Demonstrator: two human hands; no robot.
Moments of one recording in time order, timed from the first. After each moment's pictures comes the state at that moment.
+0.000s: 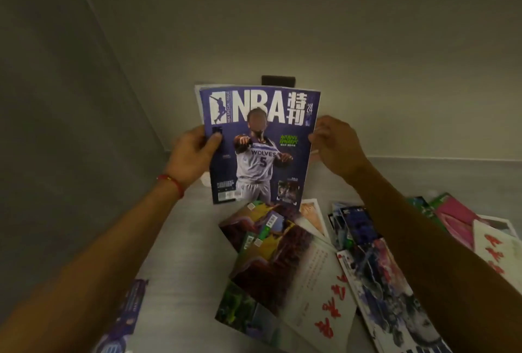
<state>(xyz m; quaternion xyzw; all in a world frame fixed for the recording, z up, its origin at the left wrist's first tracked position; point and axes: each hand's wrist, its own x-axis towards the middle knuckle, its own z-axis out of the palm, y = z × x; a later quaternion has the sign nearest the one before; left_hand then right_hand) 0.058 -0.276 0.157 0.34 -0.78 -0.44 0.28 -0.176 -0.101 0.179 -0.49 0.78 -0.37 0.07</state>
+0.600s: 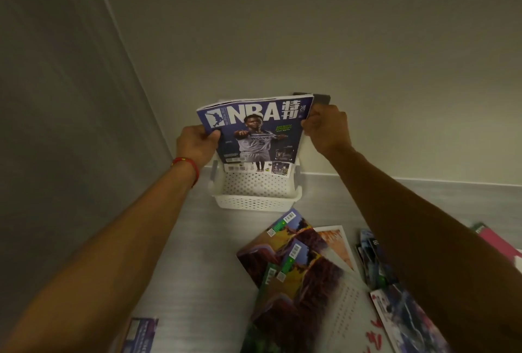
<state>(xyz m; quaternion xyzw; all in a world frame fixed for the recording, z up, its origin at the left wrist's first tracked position) 0.040 -0.430 0.106 0.49 -0.68 -0.46 0.30 -0.187 -0.265 0.164 -0.42 0.83 -0.38 0.04</state>
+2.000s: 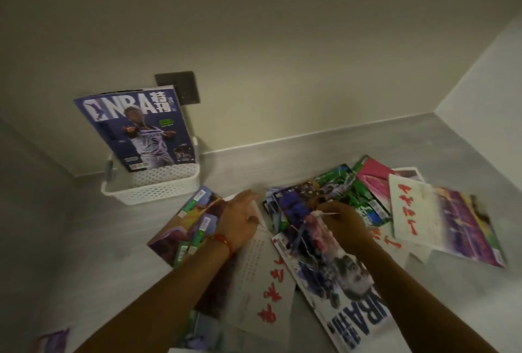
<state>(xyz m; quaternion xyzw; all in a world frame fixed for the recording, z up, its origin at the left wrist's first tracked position) -0.063 -0.126 0.022 0.26 -0.86 -0.43 0.06 -0.229 0.094 0.014 -0.19 0.88 -0.37 0.24</state>
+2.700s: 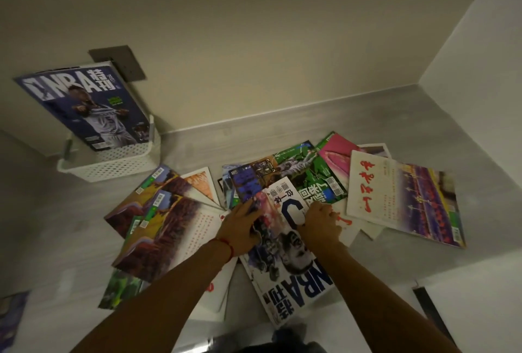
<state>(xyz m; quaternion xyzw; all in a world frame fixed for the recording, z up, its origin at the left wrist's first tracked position) -0.126 0.033 -0.042 0.19 -0.94 -0.21 -0.19 -0.253 0.201 -0.038 -0.14 0.95 -0.09 0.26</state>
